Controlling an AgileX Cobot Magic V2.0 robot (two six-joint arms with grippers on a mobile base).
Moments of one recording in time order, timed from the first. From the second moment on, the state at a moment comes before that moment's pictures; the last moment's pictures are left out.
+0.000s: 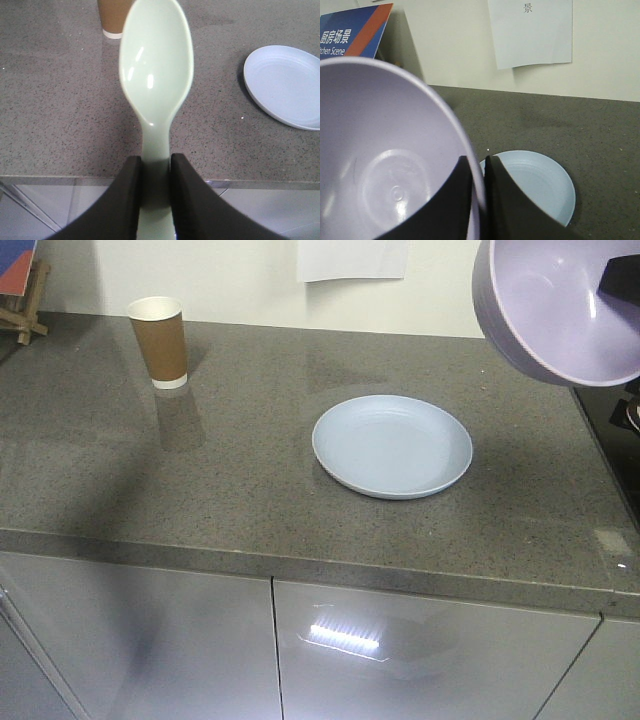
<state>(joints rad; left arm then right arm) -0.06 1.06 -1.25 -0.15 0.92 -0.05 -0.18 1.11 -1.19 0.96 0.73 -0.78</state>
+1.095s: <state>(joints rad) -0.06 1.06 -1.25 -0.15 0.92 -0.05 -0.18 1.11 -1.19 0.96 0.73 -0.78</state>
